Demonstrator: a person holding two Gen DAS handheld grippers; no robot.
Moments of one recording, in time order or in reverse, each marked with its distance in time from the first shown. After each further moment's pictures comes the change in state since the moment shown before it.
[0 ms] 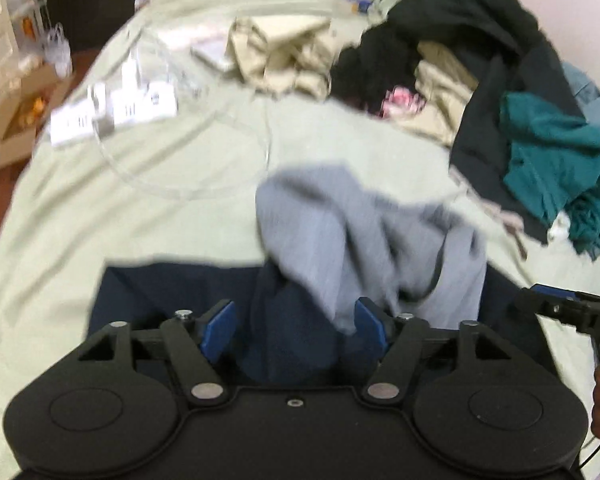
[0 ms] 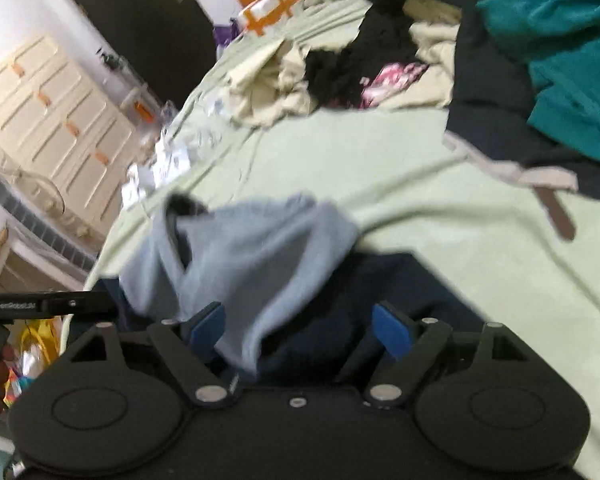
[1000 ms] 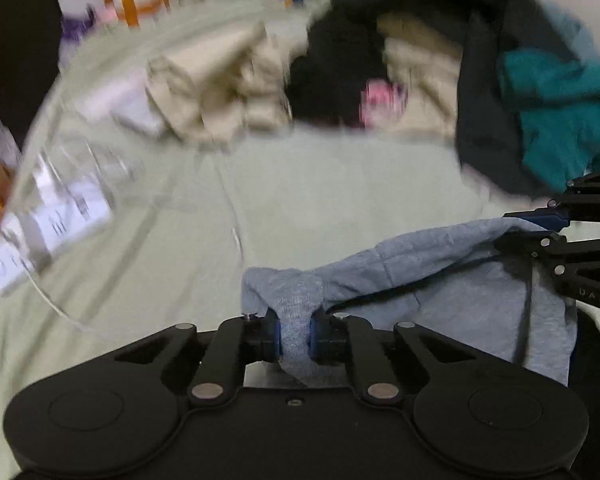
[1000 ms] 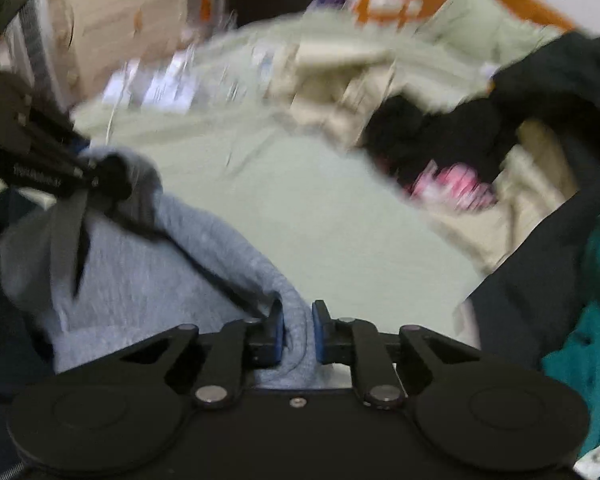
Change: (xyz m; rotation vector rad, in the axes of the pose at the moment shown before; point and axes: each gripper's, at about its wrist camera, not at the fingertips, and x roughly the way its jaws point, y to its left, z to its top) left arm 0.086 -0.025 0.088 0.301 -0.108 0.011; right arm 0.081 0.069 0.069 -0.664 -0.008 -0.166
